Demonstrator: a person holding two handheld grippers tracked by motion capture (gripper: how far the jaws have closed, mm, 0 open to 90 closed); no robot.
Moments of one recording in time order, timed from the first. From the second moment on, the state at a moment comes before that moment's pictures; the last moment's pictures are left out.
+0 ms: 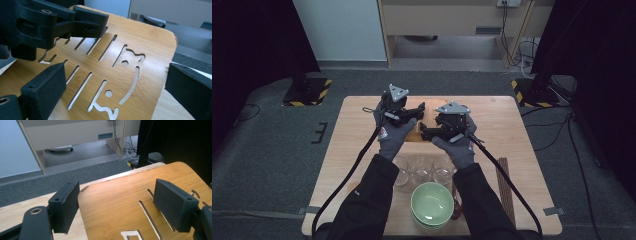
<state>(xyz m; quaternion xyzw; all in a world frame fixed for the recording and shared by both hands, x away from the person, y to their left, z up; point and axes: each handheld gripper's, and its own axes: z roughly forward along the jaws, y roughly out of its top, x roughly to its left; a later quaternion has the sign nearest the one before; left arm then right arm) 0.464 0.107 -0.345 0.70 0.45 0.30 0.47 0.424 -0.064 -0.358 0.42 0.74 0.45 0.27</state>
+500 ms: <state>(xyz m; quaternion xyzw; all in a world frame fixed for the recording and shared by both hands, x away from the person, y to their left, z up) 0.493 0.108 -0.371 0.71 0.46 0.29 0.45 0.456 -0.059 -0.385 0.44 0.75 0.43 0.26</state>
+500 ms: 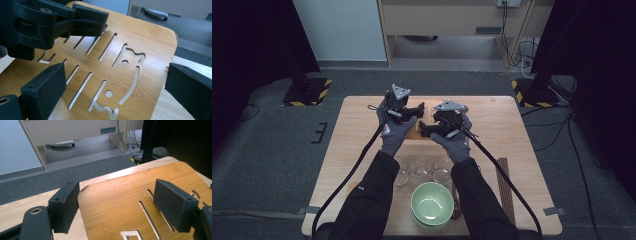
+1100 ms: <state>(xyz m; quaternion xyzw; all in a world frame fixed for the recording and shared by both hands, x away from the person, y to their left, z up) 0.519 0.113 -0.403 0.71 0.47 0.29 0.44 0.484 -0.055 -0.413 0.44 0.75 0.43 0.24</state>
